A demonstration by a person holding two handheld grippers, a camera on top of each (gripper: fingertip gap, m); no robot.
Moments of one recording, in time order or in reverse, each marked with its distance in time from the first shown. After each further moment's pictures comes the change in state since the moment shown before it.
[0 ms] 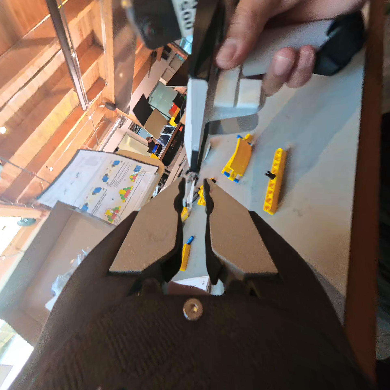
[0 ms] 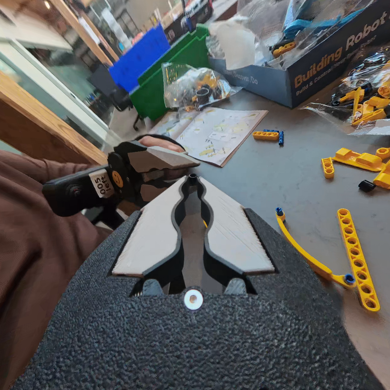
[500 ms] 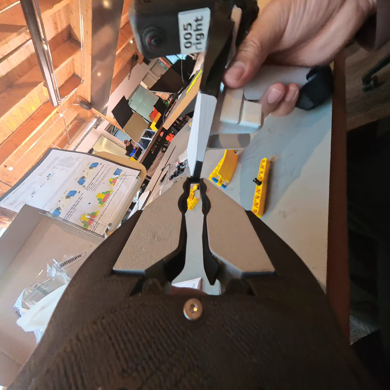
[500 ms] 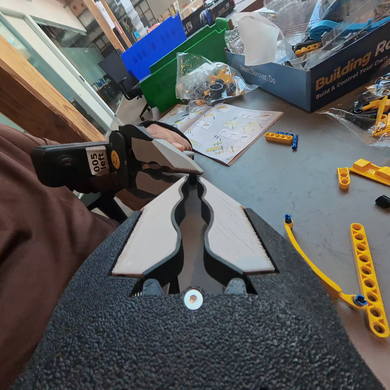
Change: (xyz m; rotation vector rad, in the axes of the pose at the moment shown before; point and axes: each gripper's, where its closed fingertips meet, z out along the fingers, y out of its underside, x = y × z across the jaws) left arm 0.006 -0.007 -0.003 0.034 0.100 -0.078; right arm -0.007 0.007 0.006 -0.013 -0.057 -0.087
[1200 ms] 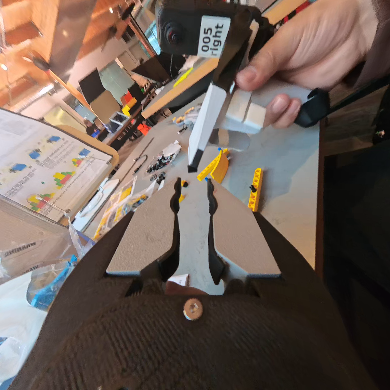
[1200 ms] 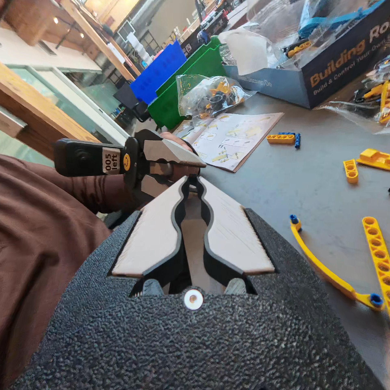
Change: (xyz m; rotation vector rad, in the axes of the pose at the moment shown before) left arm -0.008 0.002 -0.001 -0.003 0.105 -0.247; right arm 0.000 -0.013 -0.003 0.058 -0.035 0.158
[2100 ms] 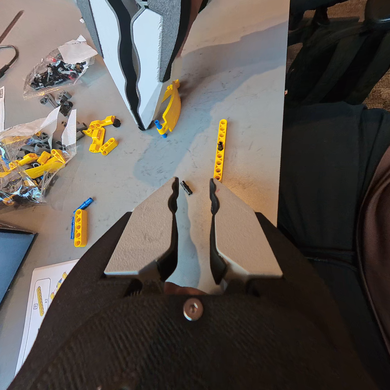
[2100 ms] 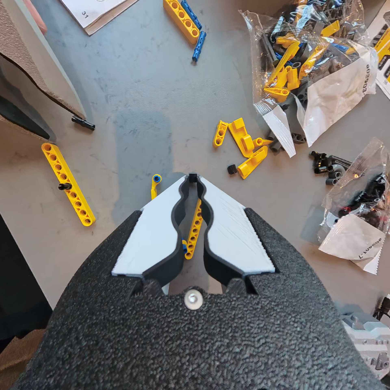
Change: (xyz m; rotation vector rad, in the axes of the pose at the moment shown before) left arm 0.040 0.049 0.001 -0.370 0.412 -0.288; right arm 0.124 0.019 -0.035 -0.805 0.564 -0.630
